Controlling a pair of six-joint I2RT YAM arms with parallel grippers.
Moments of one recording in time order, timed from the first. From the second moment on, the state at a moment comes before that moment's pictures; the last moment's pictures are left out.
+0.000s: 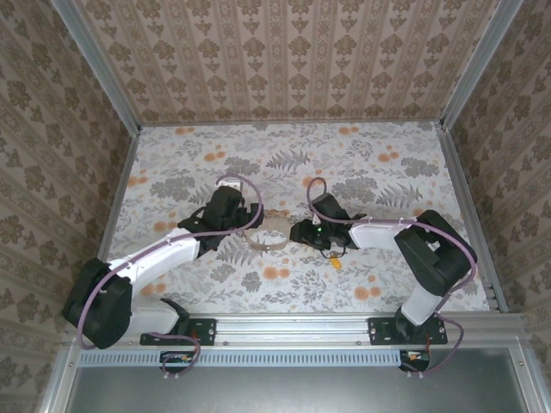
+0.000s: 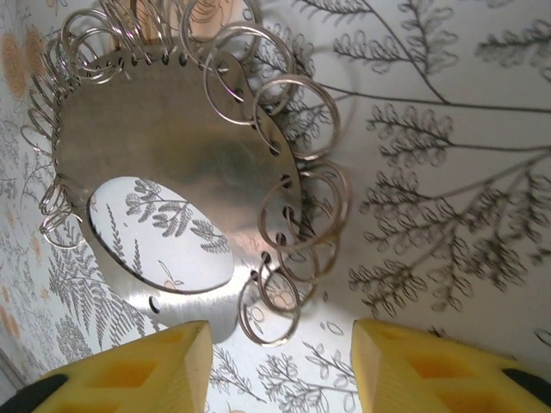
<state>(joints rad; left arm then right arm) -0.66 1.28 0.71 -0.16 -0.23 -0.41 0.61 1.70 0.78 -0.01 -0.31 0.87</state>
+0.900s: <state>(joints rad) -0.66 1.28 0.69 -0.14 -0.15 -0.41 0.60 1.84 1.01 -0.08 -0.32 0.78</state>
